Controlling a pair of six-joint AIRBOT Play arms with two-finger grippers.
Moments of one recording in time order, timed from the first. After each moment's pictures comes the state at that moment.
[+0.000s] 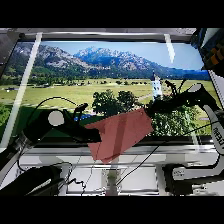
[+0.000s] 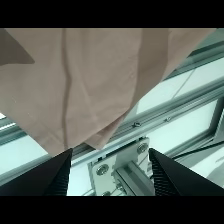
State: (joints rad) left arm -0.53 -1.00 0.76 0.97 -1.23 -1.79; right arm -0.23 -1.55 1.08 -0.92 1.32 0.99
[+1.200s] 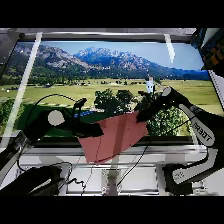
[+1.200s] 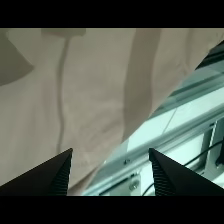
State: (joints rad) left arm -0.52 -1.00 0.76 0.97 -1.08 -1.75; right arm 0.07 -1.68 1.08 -0.97 1.32 0.85
